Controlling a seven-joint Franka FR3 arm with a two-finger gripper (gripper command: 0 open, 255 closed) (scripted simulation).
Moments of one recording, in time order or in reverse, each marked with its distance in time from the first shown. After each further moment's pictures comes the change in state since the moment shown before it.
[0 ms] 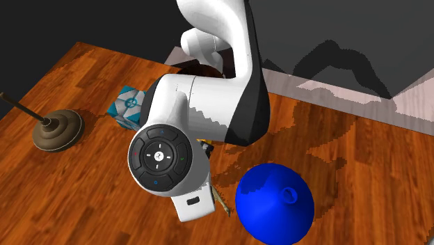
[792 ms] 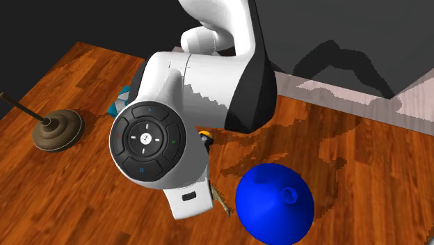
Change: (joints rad) arm -0.006 0.002 -0.004 0.102 0.002 -0.099 0.013
